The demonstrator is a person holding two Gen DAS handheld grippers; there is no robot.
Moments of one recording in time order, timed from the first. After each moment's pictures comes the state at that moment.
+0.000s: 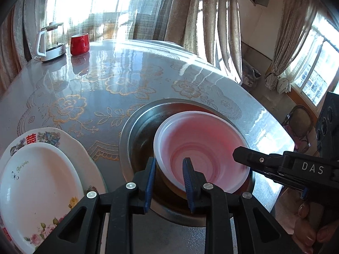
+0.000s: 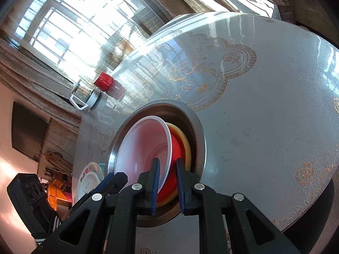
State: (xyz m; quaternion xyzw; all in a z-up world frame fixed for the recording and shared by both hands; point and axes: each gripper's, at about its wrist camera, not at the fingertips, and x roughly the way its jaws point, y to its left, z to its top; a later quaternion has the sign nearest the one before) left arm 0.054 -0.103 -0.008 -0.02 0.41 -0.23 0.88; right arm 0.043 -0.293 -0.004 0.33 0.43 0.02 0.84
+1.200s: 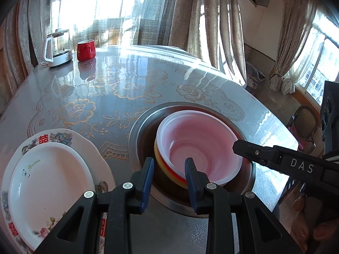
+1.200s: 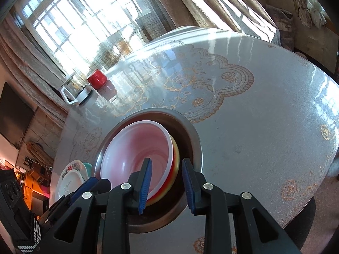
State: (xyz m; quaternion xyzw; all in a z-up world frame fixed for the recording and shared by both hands) left arm 0.042 -0.095 0.000 -0.01 0.40 -0.21 0.89; right arm 0.048 -0.282 0.007 0.25 0.42 -0.01 0.87
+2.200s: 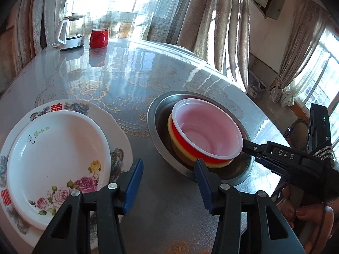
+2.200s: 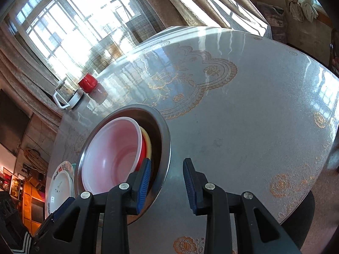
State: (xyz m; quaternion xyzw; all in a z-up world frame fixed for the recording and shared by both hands) left arm 0.014 -0.065 -0.012 -0.07 0.40 -0.20 0.89; right arm 0.035 -0.300 -0.017 0.27 0.43 -0.03 0.86
